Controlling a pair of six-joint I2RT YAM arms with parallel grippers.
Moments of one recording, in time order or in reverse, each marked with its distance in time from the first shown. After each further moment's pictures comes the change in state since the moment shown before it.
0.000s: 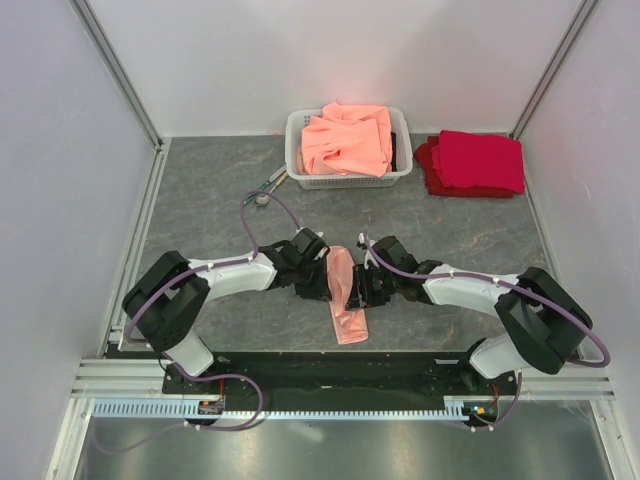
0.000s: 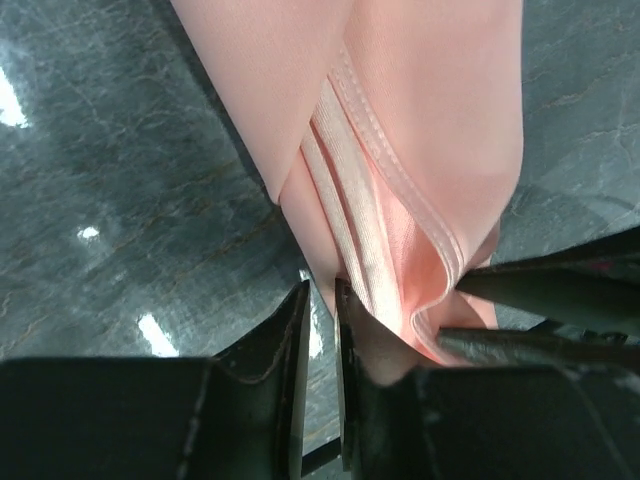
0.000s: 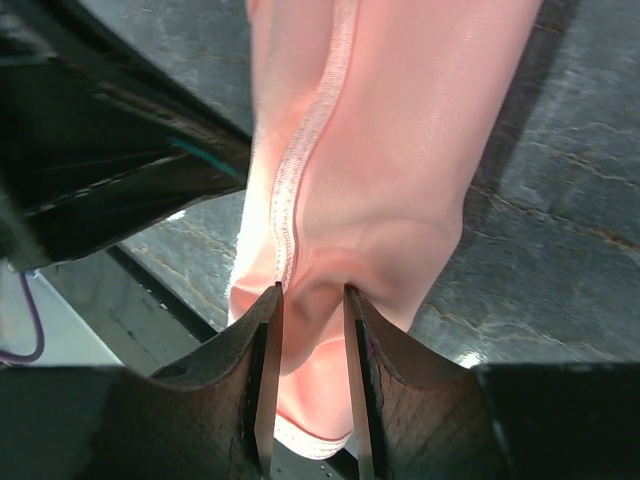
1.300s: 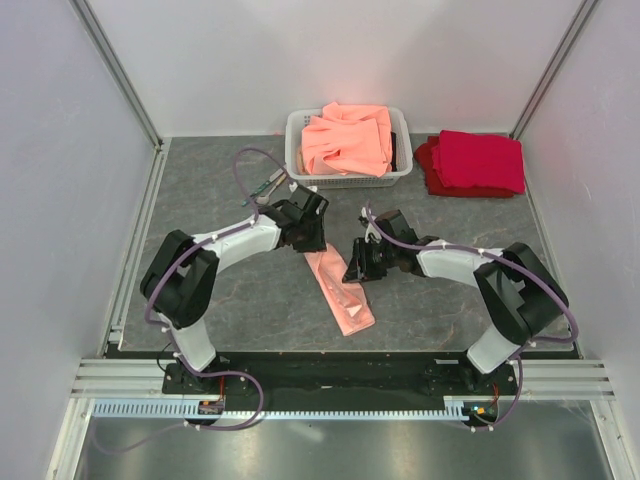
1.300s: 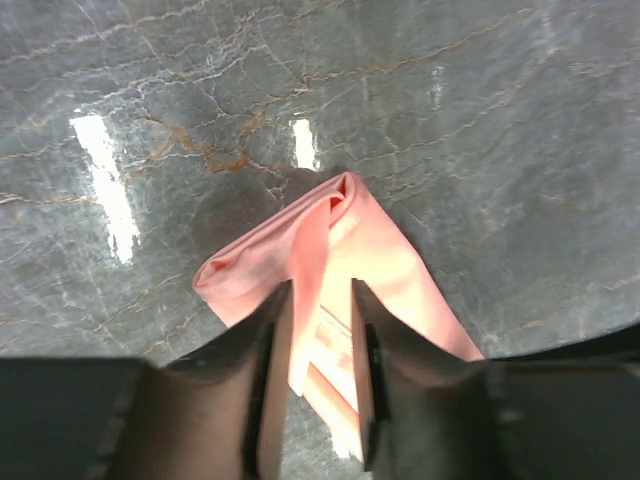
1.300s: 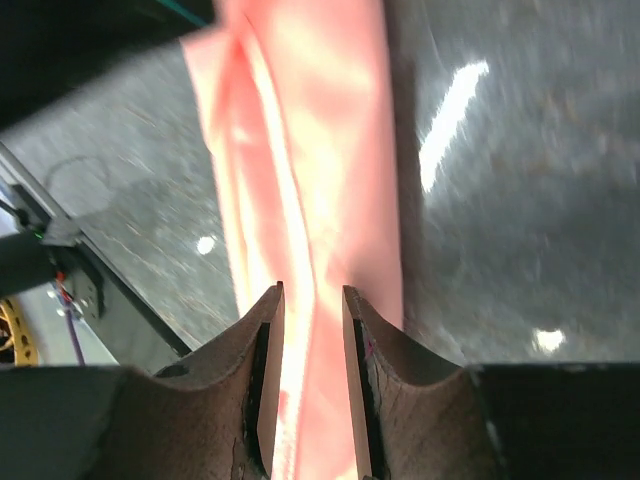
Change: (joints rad) left arm 0.159 0.151 0.333 -0.126 -0.178 0.148; right arm -0.164 0.179 0.179 0.028 -0.111 -0.063
